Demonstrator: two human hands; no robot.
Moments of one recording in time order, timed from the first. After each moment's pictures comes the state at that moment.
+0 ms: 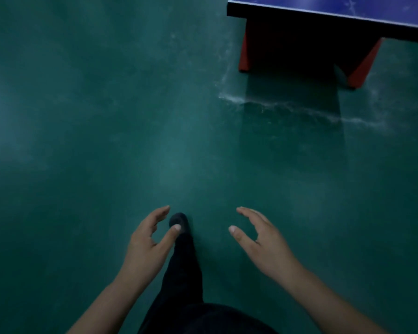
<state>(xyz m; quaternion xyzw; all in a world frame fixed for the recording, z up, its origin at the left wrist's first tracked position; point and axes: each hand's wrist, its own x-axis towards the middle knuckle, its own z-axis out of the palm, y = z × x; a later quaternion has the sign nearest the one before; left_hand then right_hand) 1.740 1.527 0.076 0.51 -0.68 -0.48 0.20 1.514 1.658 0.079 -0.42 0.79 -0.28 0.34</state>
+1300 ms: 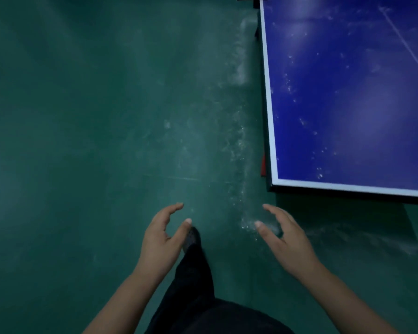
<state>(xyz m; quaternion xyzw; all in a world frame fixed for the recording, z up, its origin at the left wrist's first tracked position) 1.148 0.453 0.072 0.47 -0.71 -0.48 0.22 0.933 0.623 0.090 -0.32 0.82 -0.35 0.31</state>
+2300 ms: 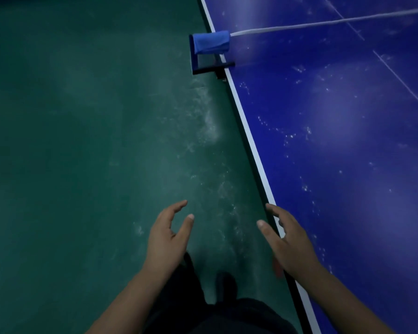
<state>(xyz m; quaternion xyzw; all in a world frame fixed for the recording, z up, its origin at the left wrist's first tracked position) 0.576 -0.186 0.081 0.37 -0.77 -0.50 0.15 0.428 0.032 0.102 -0.15 0.86 -0.41 0.27</state>
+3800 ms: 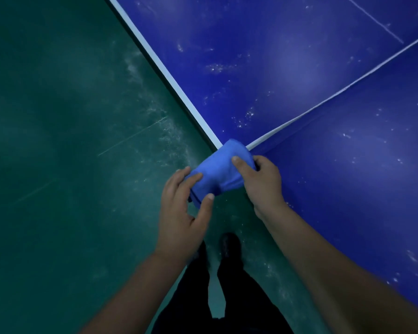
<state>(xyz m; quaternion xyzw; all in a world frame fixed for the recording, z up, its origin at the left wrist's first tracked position) -0.004 -0.639 0.052 0.12 -0.87 -0.45 0.13 -0.110 -0.497 0.051 0.17 0.78 -0.59 0.14</state>
